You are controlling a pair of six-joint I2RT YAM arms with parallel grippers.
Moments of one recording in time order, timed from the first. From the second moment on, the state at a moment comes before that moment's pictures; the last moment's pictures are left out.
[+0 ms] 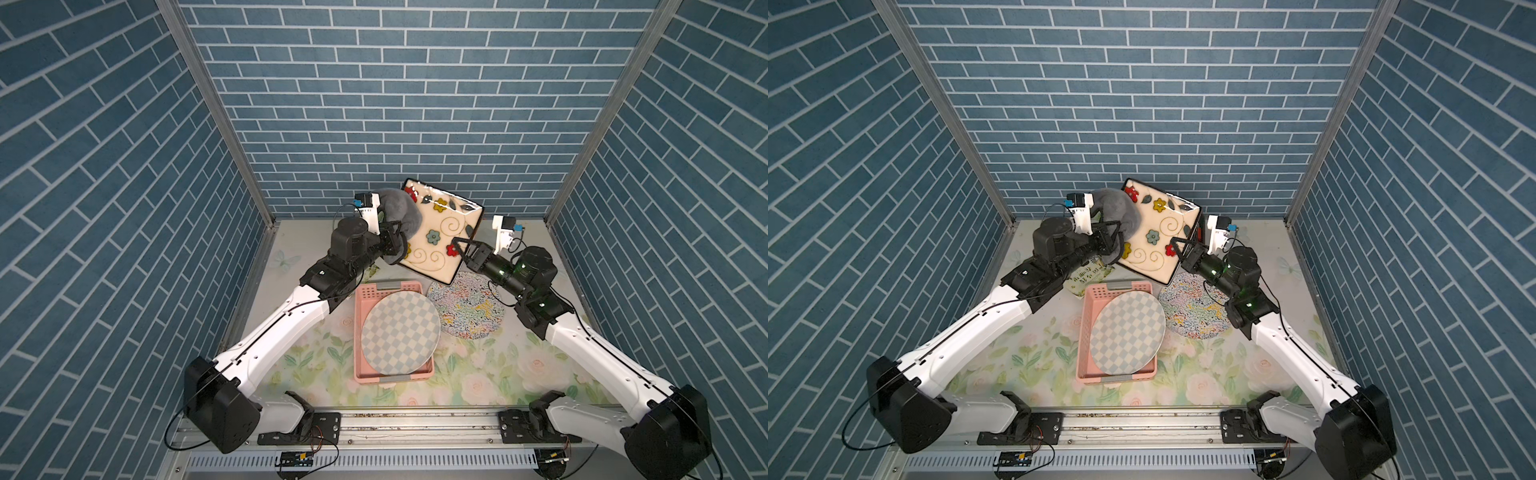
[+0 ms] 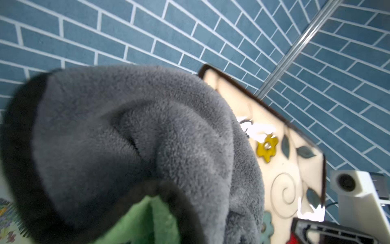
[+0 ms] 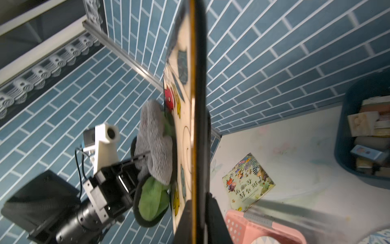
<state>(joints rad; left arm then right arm) -0.61 1.35 1.26 -0.05 0.01 -0.48 0.54 1.13 0.86 0.33 -0.40 0.87</state>
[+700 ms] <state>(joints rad) -0.75 1.49 1.40 -0.01 0.10 -0.40 0.59 1.14 0.87 0.25 -0.46 0.80</state>
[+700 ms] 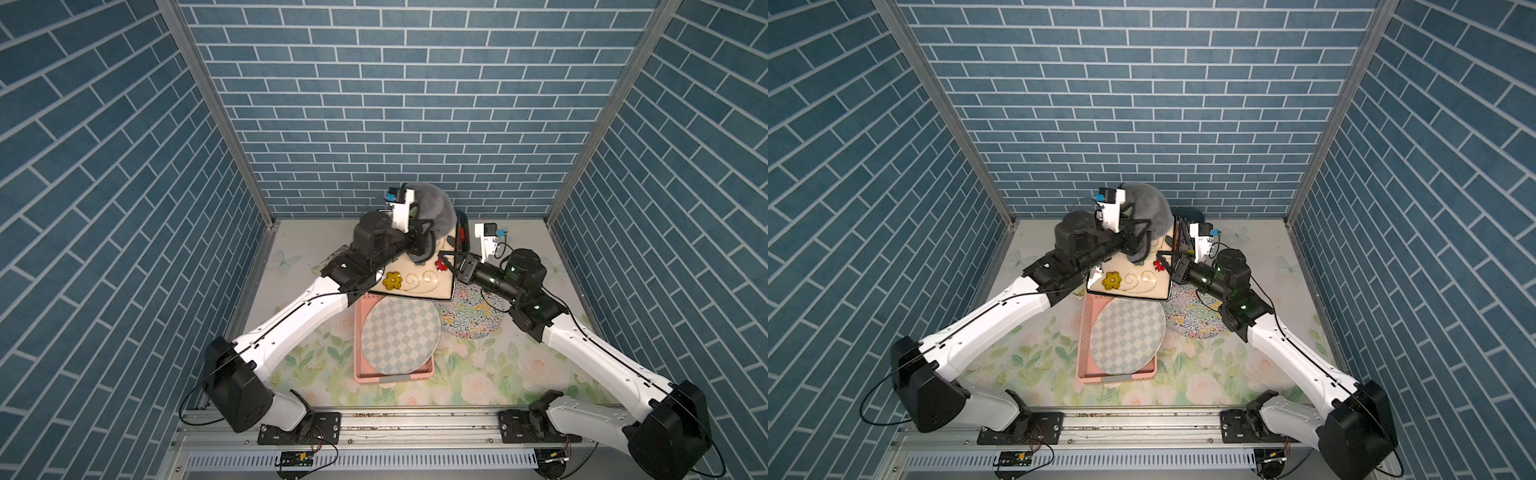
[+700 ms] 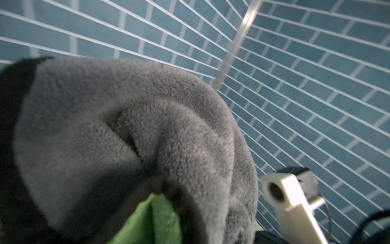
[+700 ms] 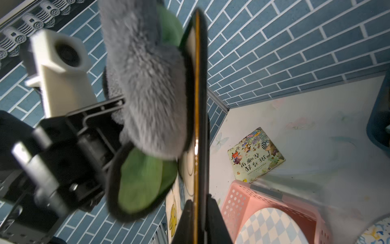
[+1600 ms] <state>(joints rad) -0.75 1.48 1.26 -0.09 0.19 -0.35 0.40 1.04 0.74 0.33 -0.34 0.84</state>
